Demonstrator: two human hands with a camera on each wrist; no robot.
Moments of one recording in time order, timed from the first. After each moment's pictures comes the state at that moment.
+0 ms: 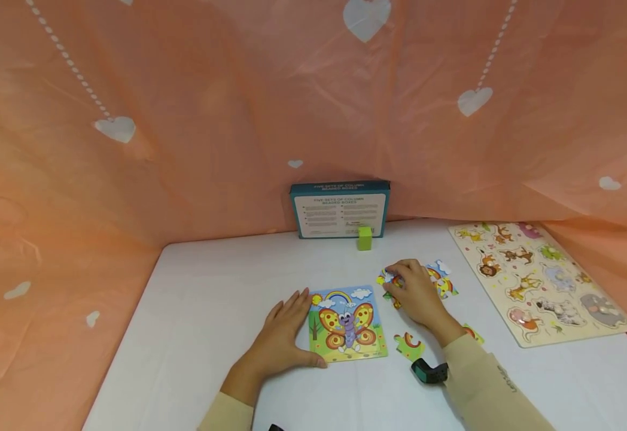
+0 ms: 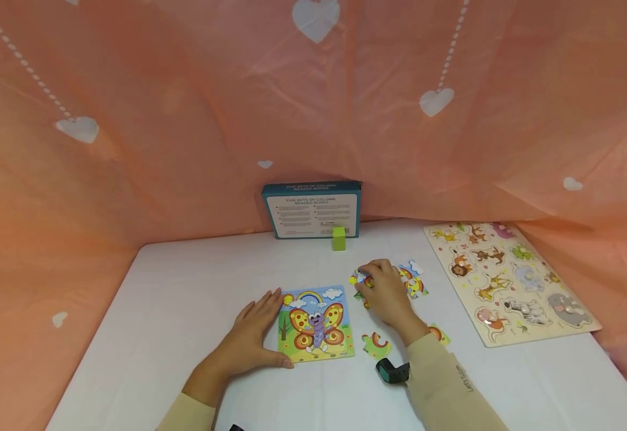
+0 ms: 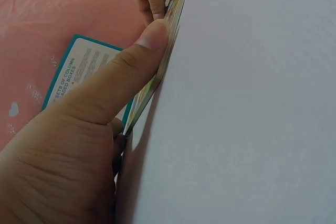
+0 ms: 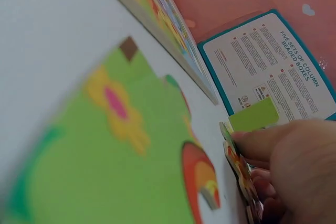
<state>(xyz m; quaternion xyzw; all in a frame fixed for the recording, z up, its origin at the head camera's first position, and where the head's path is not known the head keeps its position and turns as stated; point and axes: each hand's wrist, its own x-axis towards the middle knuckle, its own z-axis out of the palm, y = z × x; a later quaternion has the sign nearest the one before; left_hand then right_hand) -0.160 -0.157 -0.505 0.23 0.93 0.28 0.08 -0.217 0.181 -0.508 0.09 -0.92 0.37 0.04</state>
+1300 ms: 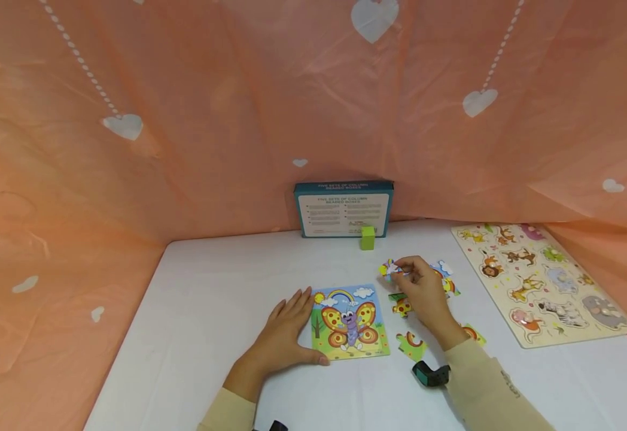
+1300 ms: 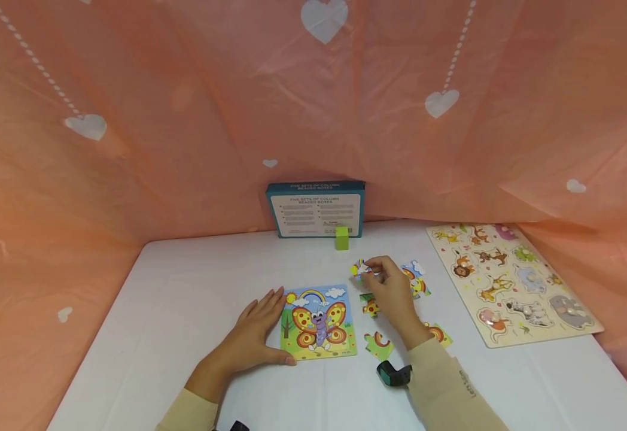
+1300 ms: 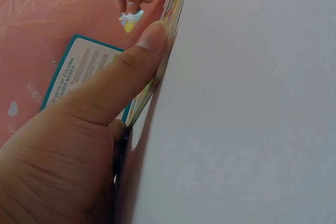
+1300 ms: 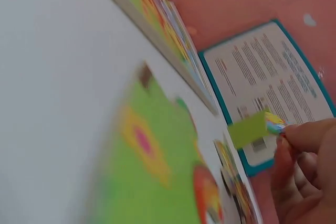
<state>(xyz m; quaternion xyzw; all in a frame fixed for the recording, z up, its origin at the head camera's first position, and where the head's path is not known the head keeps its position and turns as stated) -0.161 -0.159 -0.506 0.24 0.93 0.27 0.09 -0.204 0.173 -0.497 0.05 -0.82 0.56 0.11</state>
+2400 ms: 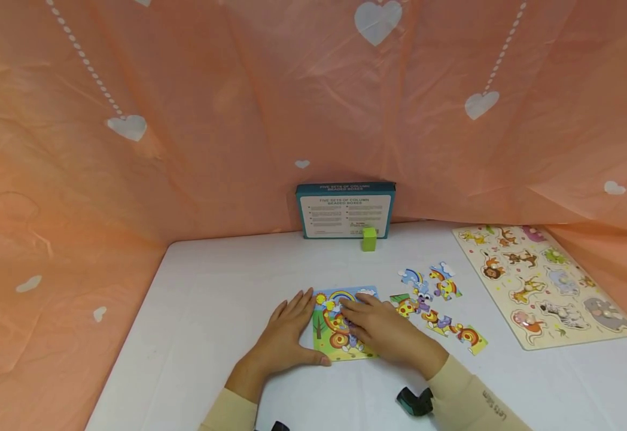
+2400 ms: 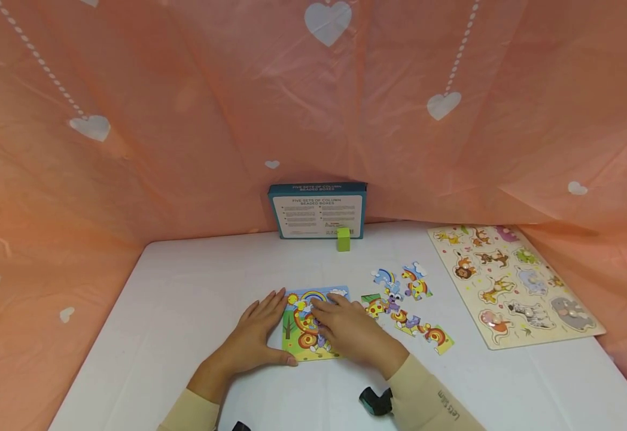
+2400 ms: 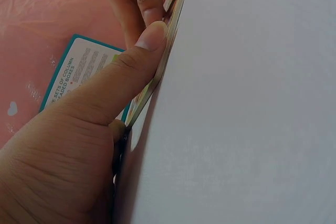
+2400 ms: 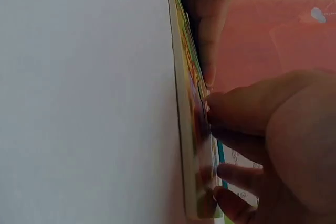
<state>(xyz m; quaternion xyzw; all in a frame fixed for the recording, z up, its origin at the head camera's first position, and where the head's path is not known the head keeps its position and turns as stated) -0.159 -0.160 -0.504 0.25 0.93 0.27 0.08 -0.165 0.115 -0.484 0.34 -0.91 0.21 -0.06</state>
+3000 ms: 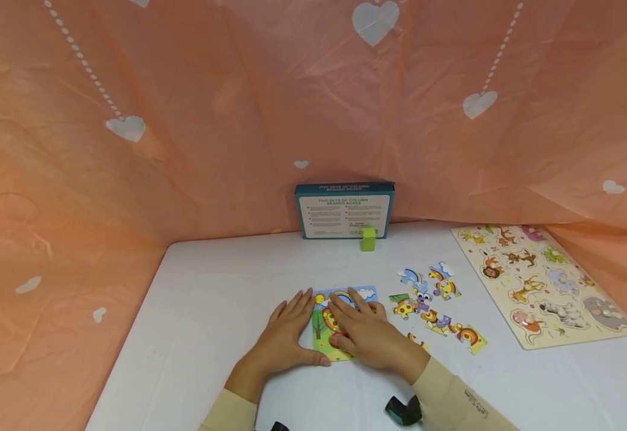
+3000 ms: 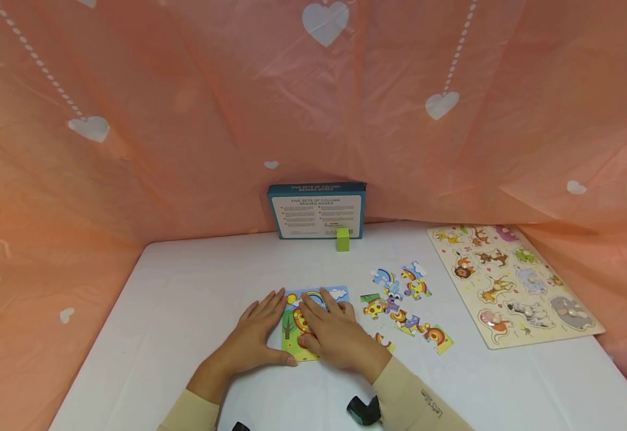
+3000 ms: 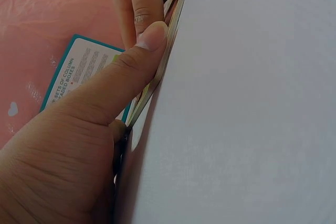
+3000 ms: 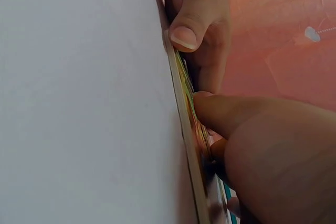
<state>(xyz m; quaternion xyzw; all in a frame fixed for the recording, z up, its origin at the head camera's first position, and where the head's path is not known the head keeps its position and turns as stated) -0.159 -0.160 -0.504 0.25 0.93 0.25 0.09 -0.160 0.091 -0.499 0.31 -0.92 0.20 -0.08</state>
